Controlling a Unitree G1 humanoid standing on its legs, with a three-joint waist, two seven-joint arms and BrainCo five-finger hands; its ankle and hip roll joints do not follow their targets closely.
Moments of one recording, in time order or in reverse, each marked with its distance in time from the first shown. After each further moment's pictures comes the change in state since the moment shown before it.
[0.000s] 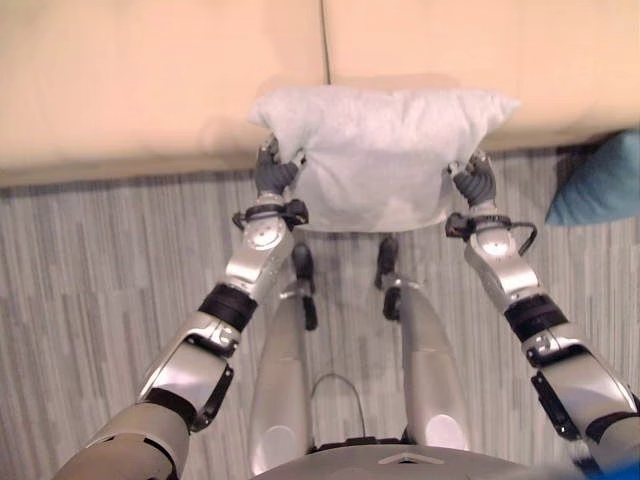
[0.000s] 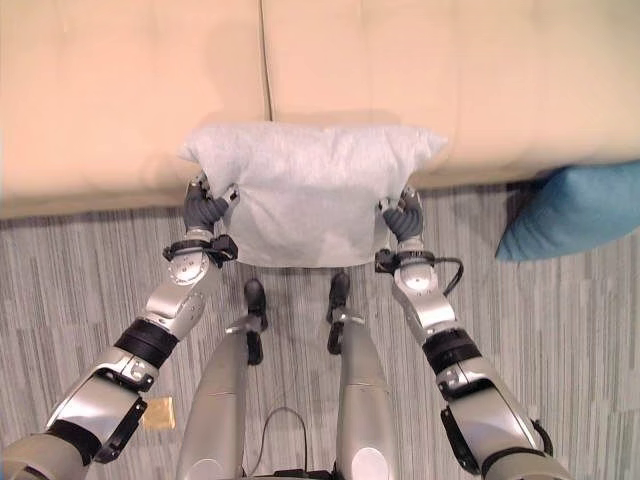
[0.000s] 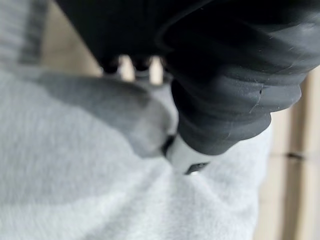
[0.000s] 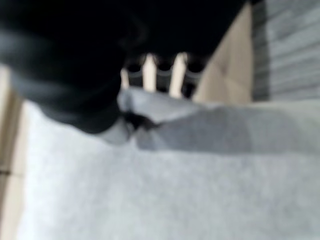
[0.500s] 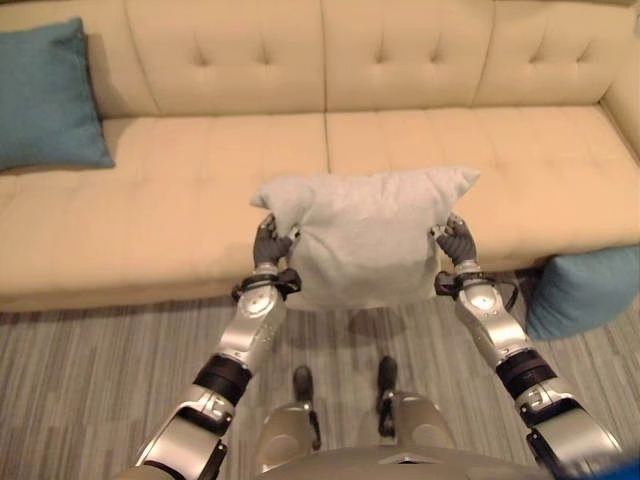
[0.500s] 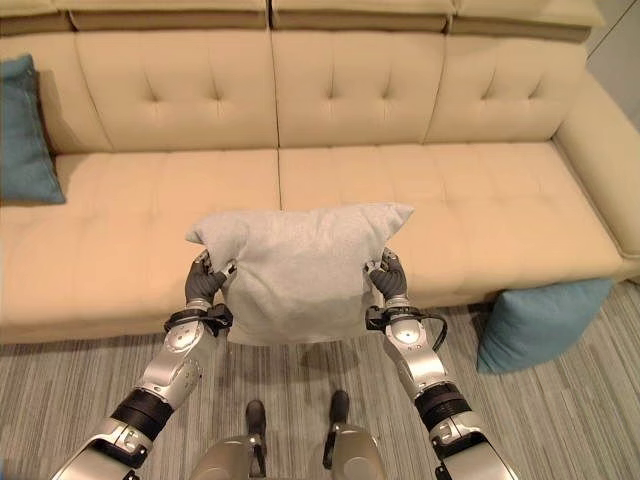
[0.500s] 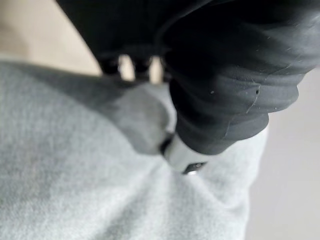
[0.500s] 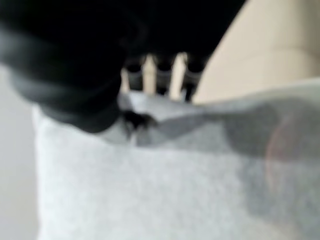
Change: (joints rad) left arm 0.322 -0.036 0.039 -0.041 -0.001 0.018 -0.064; right arm 0.198 0.064 0.011 -0.040 -0.062 0.029 0.060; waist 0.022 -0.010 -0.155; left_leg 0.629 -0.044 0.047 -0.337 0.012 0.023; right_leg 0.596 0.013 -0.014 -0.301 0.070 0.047
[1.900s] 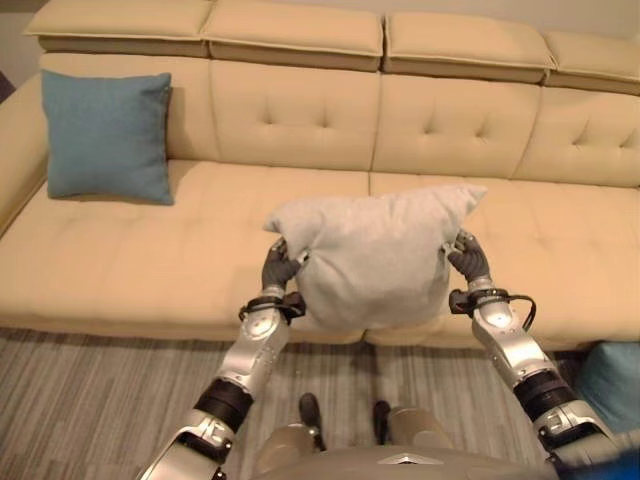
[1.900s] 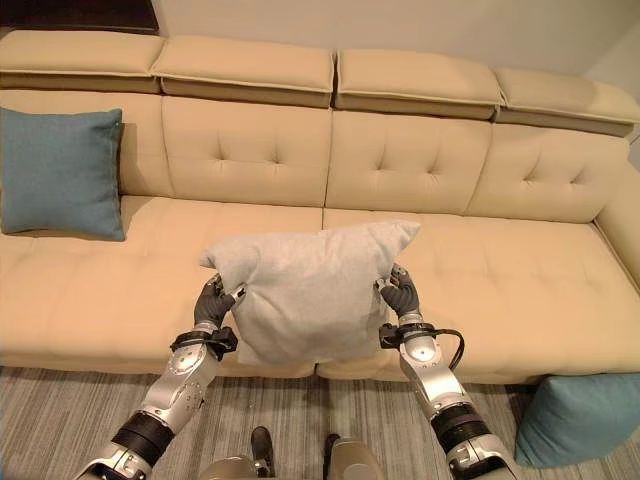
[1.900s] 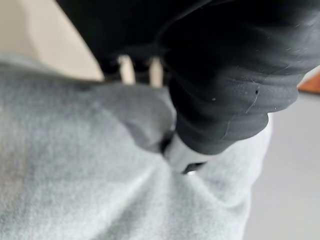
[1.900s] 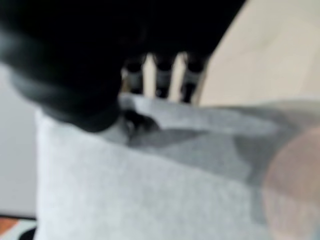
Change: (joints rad) left arm 0.078 -0.003 -0.019 -0.029 -0.012 0.019 -0.080; right arm 0.098 -0.041 -0.042 -0.067 -0.038 0.022 0.033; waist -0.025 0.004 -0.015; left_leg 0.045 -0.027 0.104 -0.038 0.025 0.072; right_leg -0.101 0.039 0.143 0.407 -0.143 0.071
